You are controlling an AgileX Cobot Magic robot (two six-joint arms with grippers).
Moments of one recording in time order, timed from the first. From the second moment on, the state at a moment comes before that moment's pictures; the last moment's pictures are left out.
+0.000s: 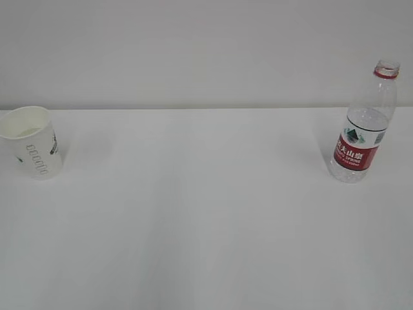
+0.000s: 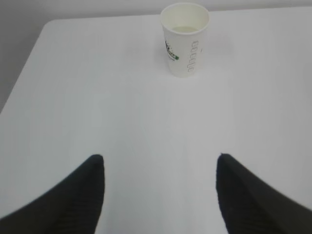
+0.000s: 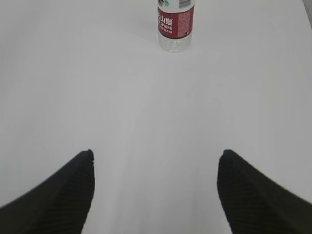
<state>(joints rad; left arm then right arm) -0.05 0.10 -0.54 0.12 1.04 -0.08 0.09 0.08 -0.51 0.03 1.15 -0.04</state>
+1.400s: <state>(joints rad) -0.06 0.01 -0.54 0.03 1.00 -0.08 0.09 -0.02 -0.50 0.03 1.14 -0.03</state>
